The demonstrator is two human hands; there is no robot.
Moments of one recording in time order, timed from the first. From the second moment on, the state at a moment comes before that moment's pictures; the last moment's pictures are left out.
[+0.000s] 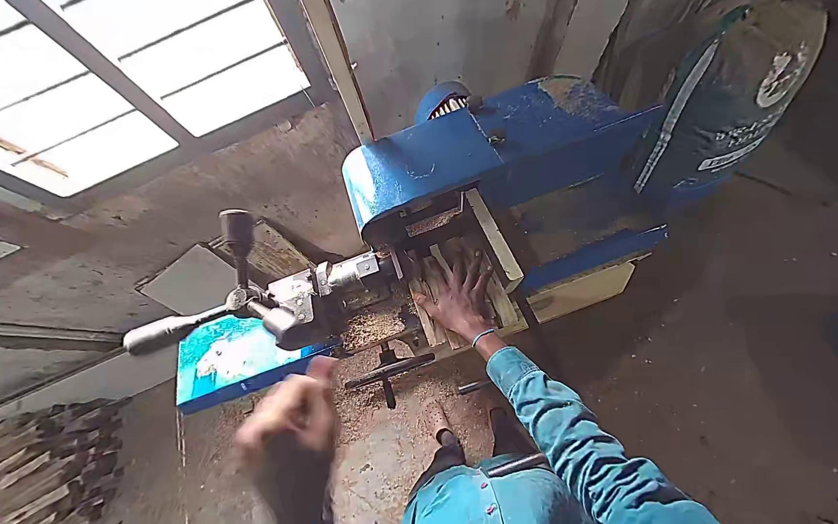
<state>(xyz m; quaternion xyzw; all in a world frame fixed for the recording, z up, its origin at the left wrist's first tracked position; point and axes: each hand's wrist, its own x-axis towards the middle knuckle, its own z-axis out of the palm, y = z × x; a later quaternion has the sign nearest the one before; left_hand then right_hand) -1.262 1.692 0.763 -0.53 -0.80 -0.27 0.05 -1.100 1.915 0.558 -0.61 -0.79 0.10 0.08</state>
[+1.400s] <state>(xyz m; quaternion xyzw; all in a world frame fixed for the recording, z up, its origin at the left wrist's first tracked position) -1.142 1.953 0.625 -0.69 -0.71 -0.01 -0.17 -1.023 1.985 0.611 -0.46 -0.89 0.02 0.03</state>
